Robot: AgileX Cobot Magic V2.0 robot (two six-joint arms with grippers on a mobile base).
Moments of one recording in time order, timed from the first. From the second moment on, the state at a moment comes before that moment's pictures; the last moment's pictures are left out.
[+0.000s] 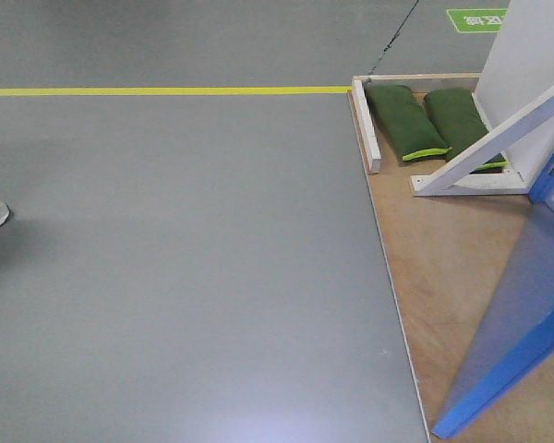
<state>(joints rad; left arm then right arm) 0.00 -0.01 0.03 0.00 0.37 0.03 -0.84 1.17 -1.12 1.35 0.59 0.20</state>
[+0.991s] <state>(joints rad) 0.00 -0.01 0.03 0.00 0.37 0.03 -0.33 1.51 -1.47 1.04 0.29 0.21</state>
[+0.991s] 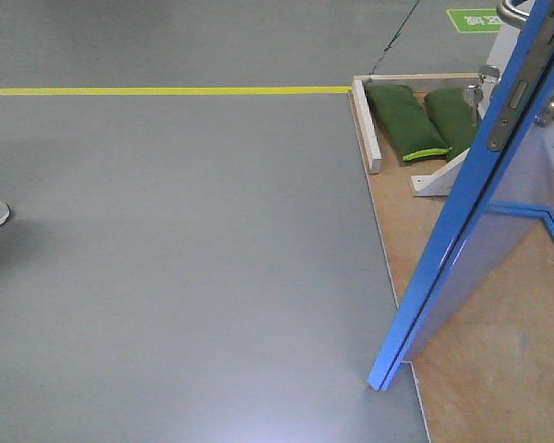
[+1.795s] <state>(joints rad) 0.00 -0.01 0.03 0.00 0.37 0.03 -0.33 1.51 -1.48 1.03 0.31 0.21</state>
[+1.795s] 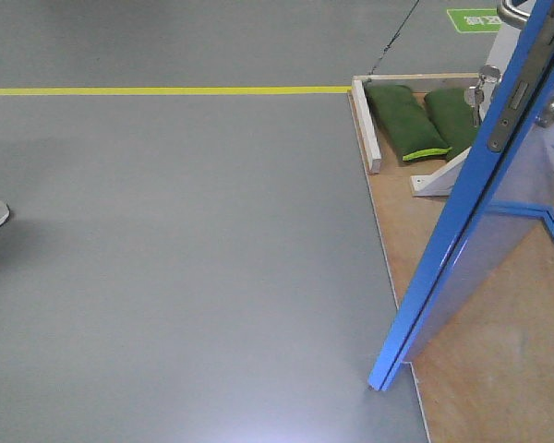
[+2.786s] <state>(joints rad) 0.00 -0.01 0.03 0.00 0.37 0.03 -0.33 1.51 -1.48 1.02 0.31 0.21</state>
